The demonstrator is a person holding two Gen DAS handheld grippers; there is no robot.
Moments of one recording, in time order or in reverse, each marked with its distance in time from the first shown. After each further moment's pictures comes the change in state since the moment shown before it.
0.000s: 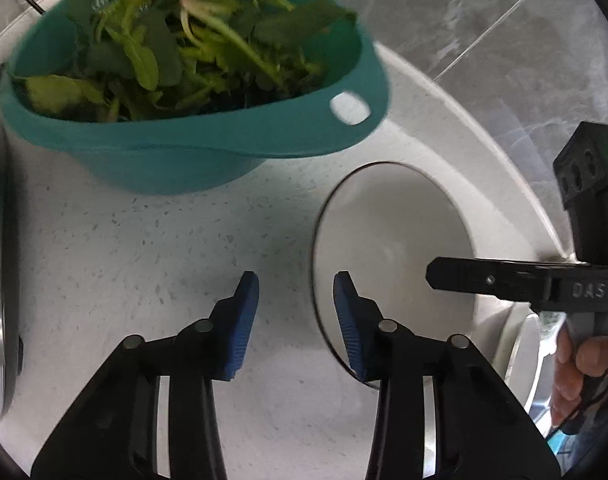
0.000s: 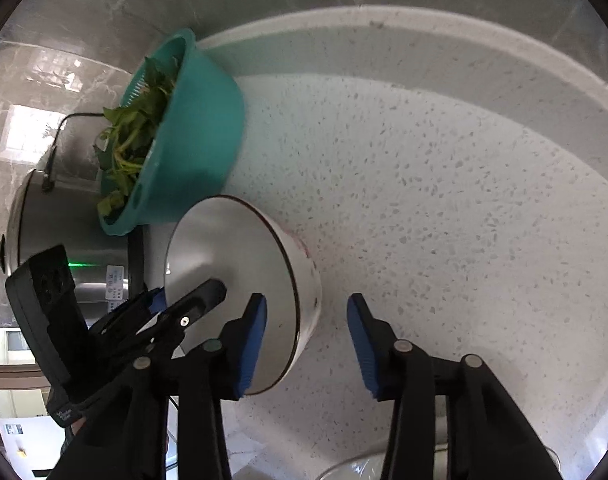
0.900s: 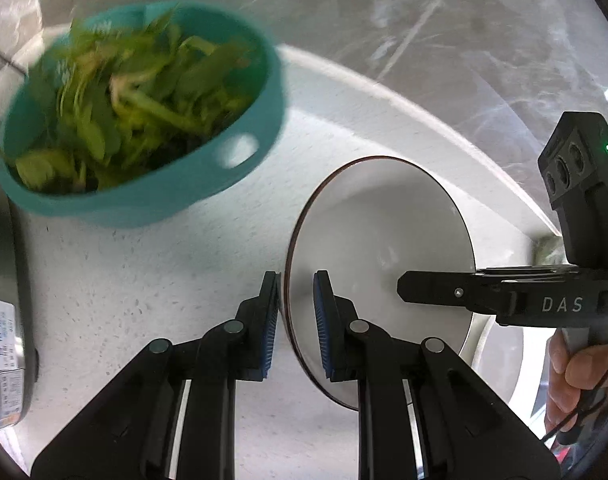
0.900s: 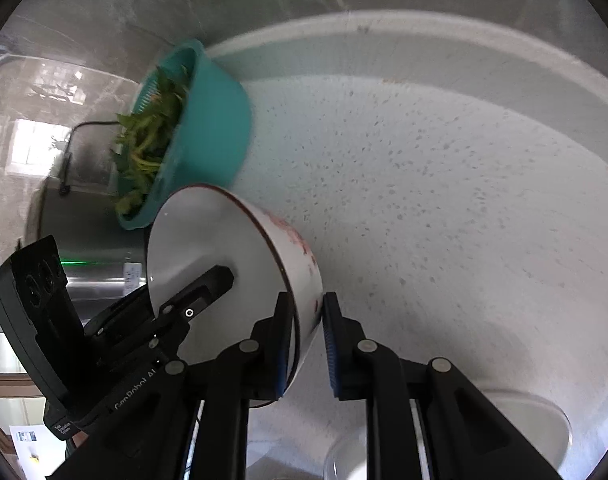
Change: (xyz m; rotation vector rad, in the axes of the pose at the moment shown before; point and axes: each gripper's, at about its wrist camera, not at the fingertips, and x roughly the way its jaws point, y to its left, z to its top) left arm -0.033 -0.045 0.004 0.112 -0.031 0.009; right arm -0.031 -0.001 -0.020 0.040 -0.037 0.039
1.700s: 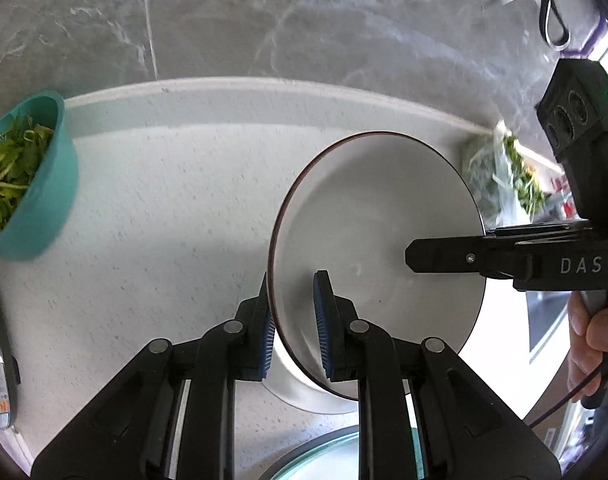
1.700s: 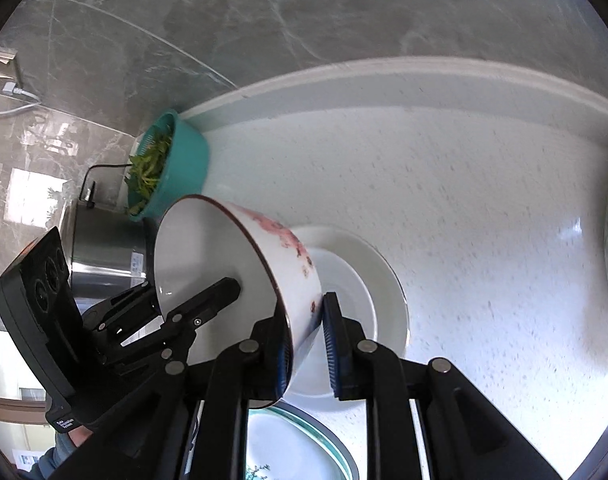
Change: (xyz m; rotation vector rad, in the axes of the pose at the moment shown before) left arm -0.012 -0.162 -0.048 0.325 0.068 -0.054; right arm -0.122 -0.078 -0.112 0.119 -0.161 -0.036
